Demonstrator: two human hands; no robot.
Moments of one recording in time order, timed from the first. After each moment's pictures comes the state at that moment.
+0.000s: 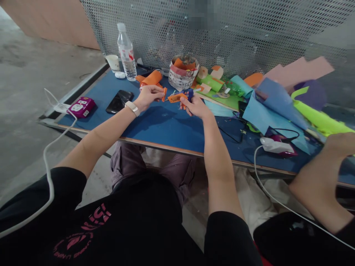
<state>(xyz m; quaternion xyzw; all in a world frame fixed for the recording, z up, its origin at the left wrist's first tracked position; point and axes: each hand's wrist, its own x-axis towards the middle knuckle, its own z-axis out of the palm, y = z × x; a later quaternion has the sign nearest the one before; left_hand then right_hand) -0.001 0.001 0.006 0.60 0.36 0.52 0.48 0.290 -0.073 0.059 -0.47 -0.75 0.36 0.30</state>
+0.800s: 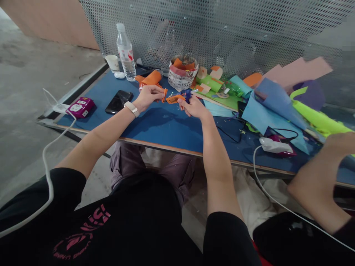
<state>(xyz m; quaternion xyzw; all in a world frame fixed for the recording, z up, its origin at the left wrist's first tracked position) 0.004 -0.024 0.029 0.61 0.37 0.52 0.48 0.293 -0.061 0.051 -0.43 -0.78 0.34 0.30</state>
